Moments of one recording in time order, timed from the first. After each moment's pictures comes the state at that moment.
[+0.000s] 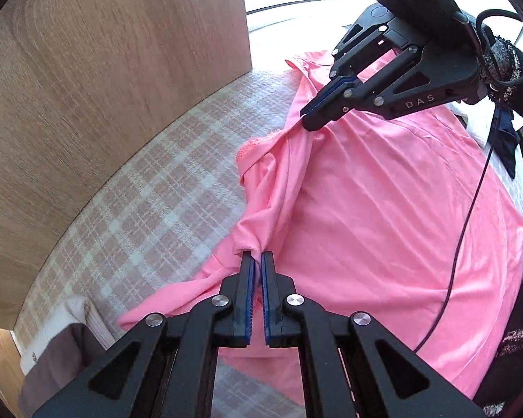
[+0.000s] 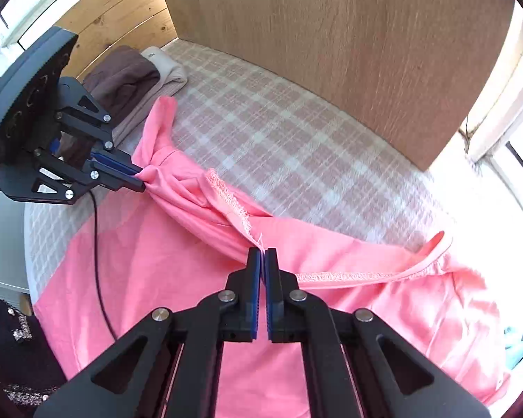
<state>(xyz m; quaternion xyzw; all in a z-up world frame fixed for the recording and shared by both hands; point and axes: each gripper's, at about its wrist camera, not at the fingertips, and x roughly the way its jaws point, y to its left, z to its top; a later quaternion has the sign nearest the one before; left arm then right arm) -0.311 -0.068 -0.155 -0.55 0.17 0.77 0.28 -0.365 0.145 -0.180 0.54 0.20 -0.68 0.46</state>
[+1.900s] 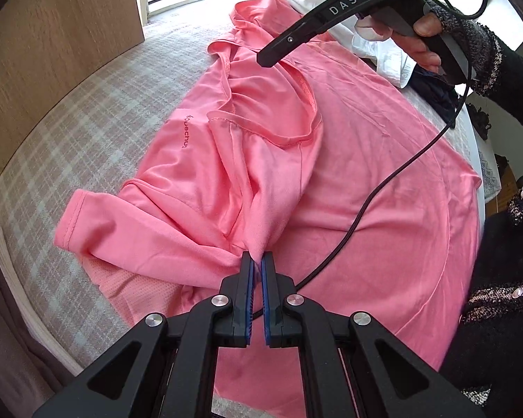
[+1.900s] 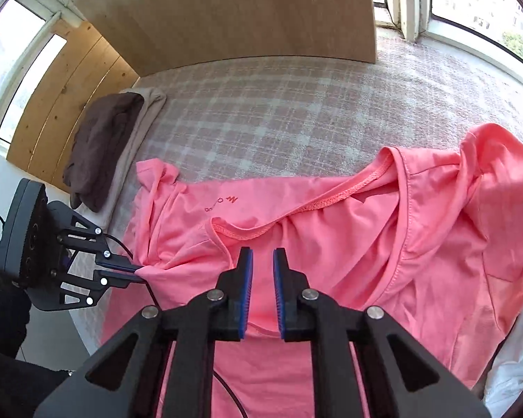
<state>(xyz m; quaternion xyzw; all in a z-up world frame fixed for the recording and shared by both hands) -0.193 0.016 -0.200 -0.56 0.15 0.74 0.35 -0.310 0.175 -0.188 0.59 0.05 -0.70 0.38</state>
